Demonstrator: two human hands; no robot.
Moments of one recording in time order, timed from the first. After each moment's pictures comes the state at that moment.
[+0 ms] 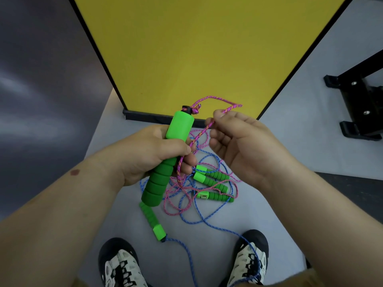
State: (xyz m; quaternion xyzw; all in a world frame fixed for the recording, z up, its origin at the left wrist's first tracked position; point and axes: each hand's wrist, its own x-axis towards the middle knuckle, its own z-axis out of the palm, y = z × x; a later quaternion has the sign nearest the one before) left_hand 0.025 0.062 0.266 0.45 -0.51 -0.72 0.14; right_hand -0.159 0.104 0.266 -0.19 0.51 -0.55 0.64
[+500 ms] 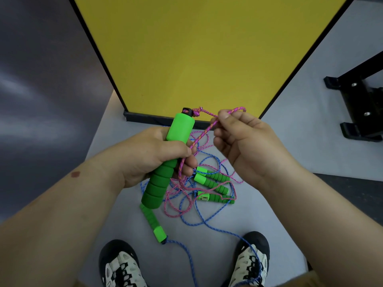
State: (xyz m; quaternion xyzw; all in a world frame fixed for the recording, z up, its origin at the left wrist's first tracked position) left_hand 0.024 0.062 0.270 0.46 -0.51 -0.72 0.13; right_hand -0.159 0.101 0.264 -0.19 0.53 -0.57 0.60
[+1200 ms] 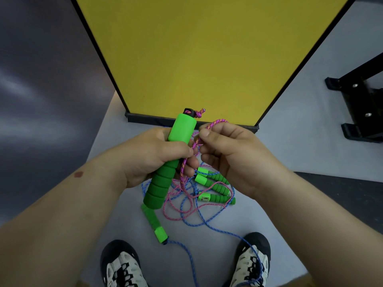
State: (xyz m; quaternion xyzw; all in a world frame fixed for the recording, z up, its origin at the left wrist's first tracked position) left_hand 0.025 0.063 0.272 0.46 -0.51 -0.71 0.13; right_hand -0.145 0.111 0.260 -0.26 0.52 -0.49 0.65
